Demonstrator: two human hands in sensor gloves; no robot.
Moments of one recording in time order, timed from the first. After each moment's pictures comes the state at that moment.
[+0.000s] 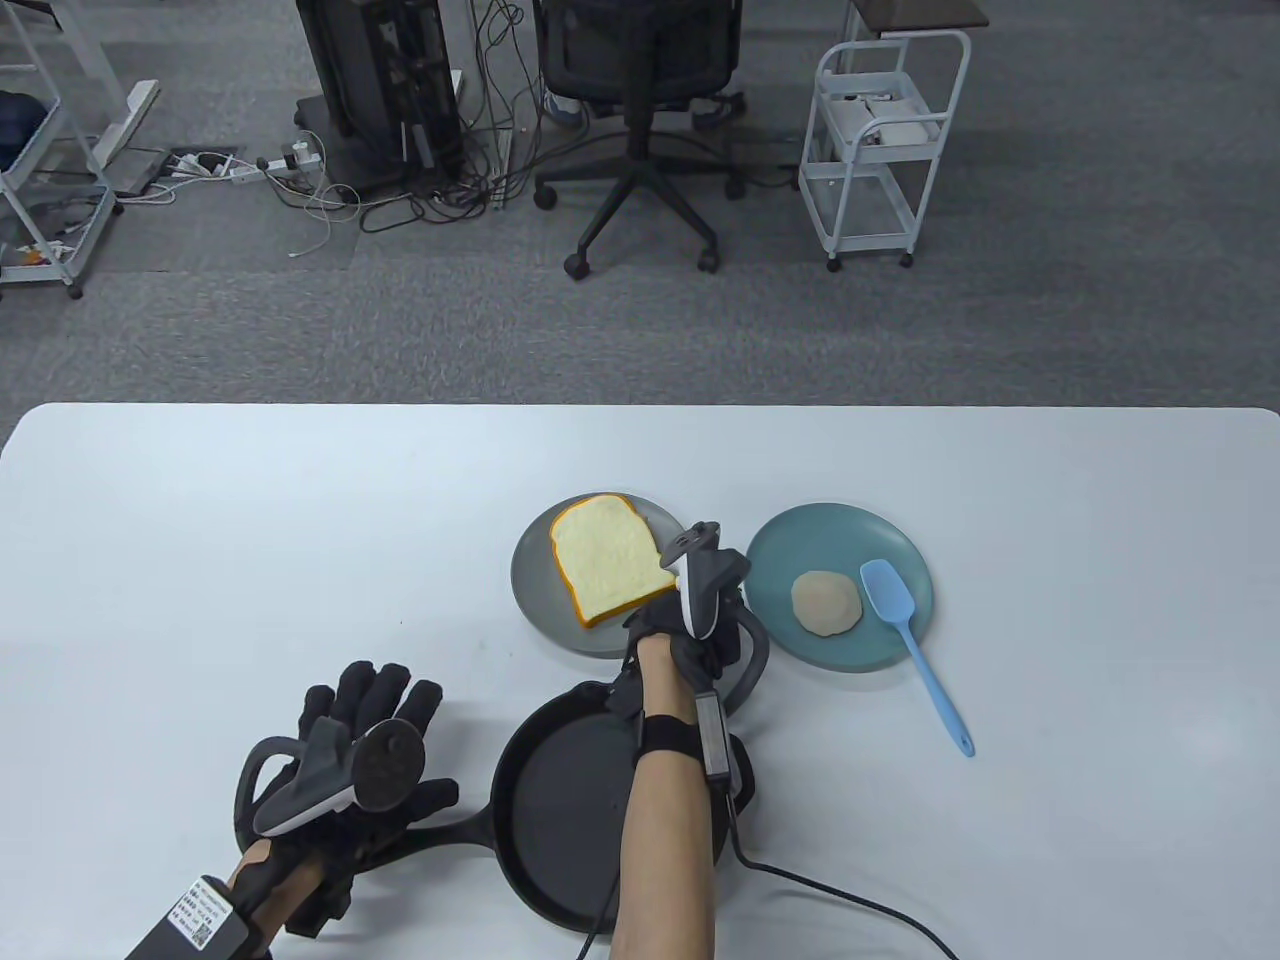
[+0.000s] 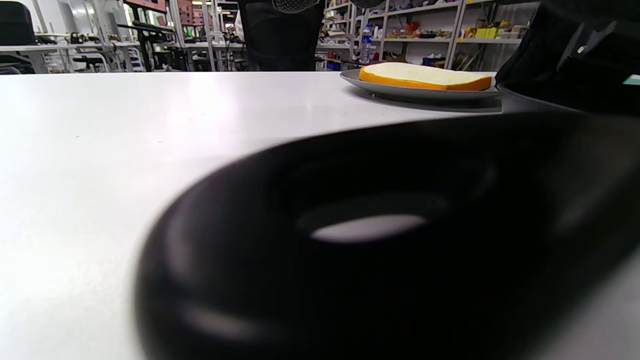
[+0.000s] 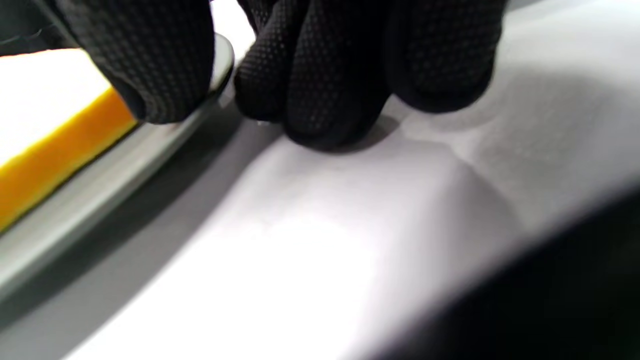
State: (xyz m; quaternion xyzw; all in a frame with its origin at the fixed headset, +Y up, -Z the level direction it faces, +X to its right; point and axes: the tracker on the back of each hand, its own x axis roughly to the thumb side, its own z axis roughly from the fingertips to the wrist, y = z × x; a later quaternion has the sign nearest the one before) left_hand -0.272 -0.733 -0.281 -0.13 -0.13 -0.04 0.98; right_hand 0.035 -0.757 -0.438 -0.39 0.14 0.89 0.20
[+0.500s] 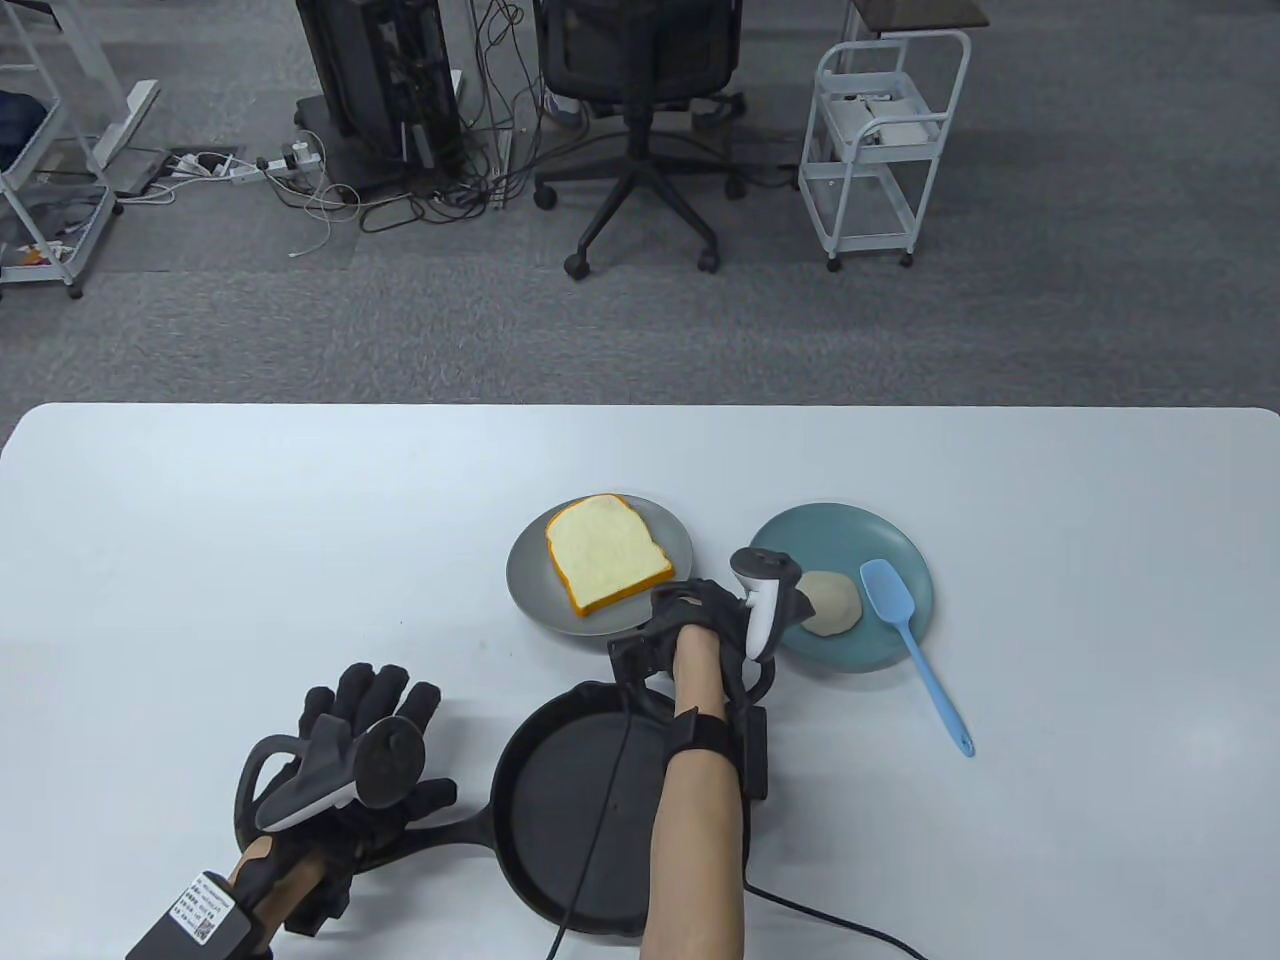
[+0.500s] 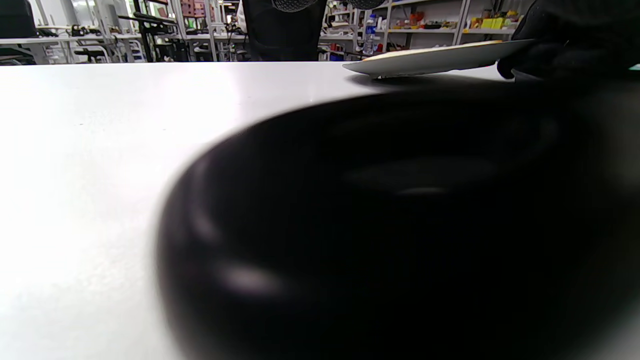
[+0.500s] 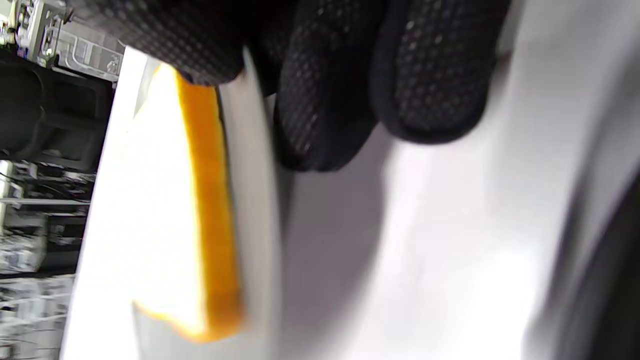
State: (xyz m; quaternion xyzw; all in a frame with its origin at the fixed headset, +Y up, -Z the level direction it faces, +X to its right) left_hand -0.275 -0.738 -0.284 -0.14 -0.13 -0.04 0.98; right_hand 0.063 -0.782 -0.431 -0.38 0.22 0.71 0.55
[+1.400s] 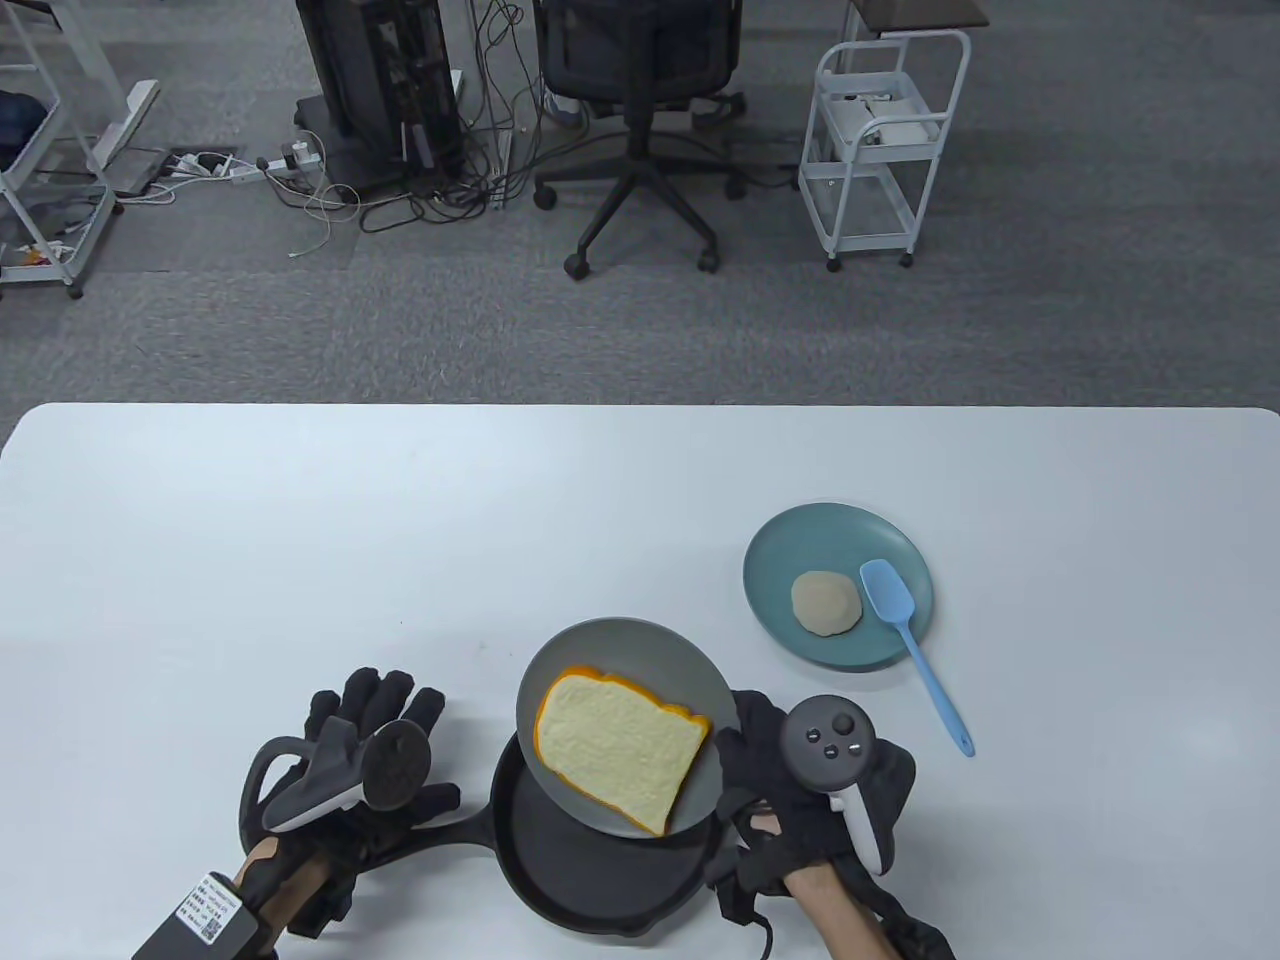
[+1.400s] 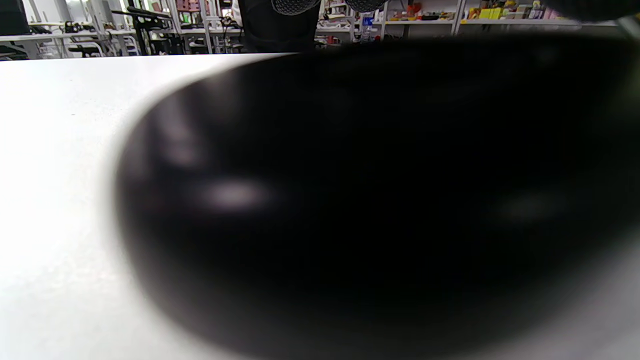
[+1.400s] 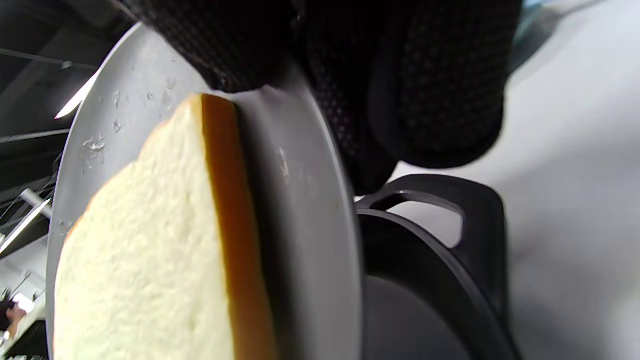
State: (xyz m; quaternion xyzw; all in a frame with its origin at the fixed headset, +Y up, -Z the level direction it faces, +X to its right) left_hand -0.271 -0.740 -0.284 -0.15 -0.13 -0.05 0.98; right_hand 0.103 -0.705 -0.259 -0.06 -0.01 0.94 0.34
